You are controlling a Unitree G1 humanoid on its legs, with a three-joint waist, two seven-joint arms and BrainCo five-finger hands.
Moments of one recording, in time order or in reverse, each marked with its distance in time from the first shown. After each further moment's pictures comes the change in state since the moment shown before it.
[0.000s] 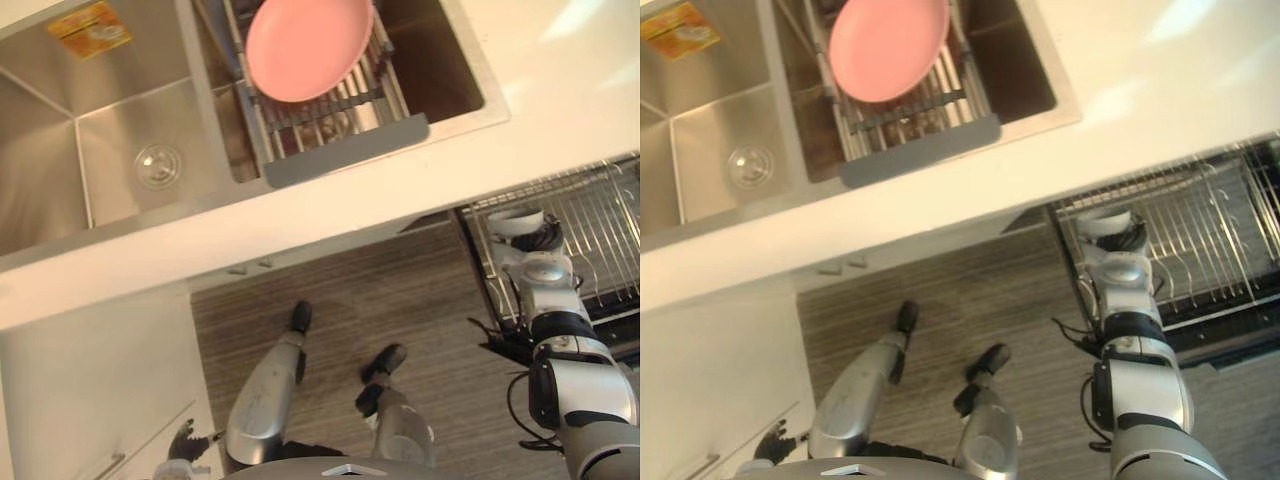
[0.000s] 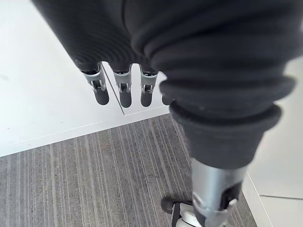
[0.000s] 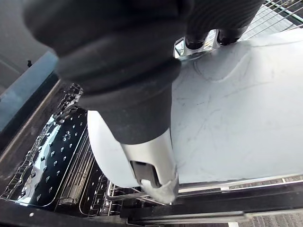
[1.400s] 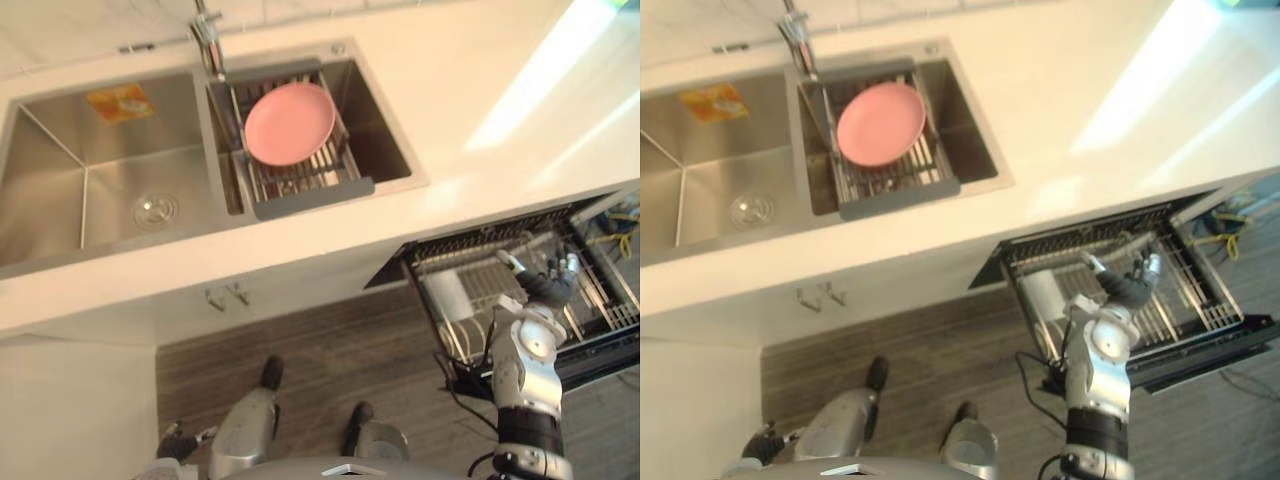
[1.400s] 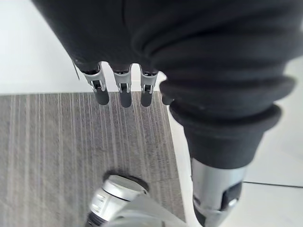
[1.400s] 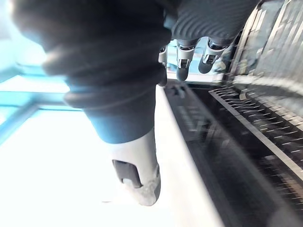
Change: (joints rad) left arm -0.001 -0.036 0.119 -0.049 -0.058 0.087 -0.035; right arm 0.621 0.478 -0.241 -1.075 0.348 -0.153 -0.151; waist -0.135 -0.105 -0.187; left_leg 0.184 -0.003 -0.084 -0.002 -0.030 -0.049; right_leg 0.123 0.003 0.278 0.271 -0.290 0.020
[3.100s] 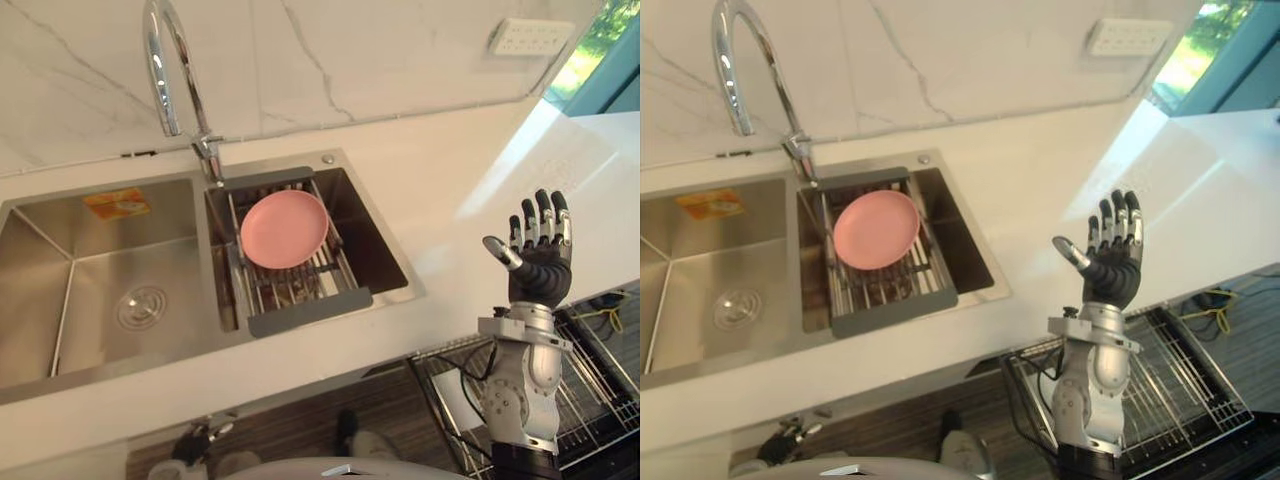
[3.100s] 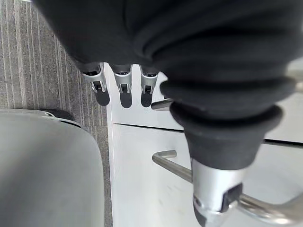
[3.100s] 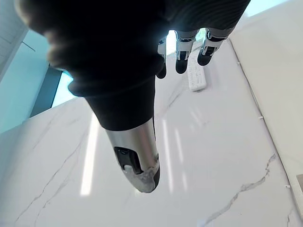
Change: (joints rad) left arm -0.054 0.054 -0.106 0.175 -0.118 -0.165 -0.223; right arm 0.090 -0.003 0.130 -0.127 0.196 -0.199 0.455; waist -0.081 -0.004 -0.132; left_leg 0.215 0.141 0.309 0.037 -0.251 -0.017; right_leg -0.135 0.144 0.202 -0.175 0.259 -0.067
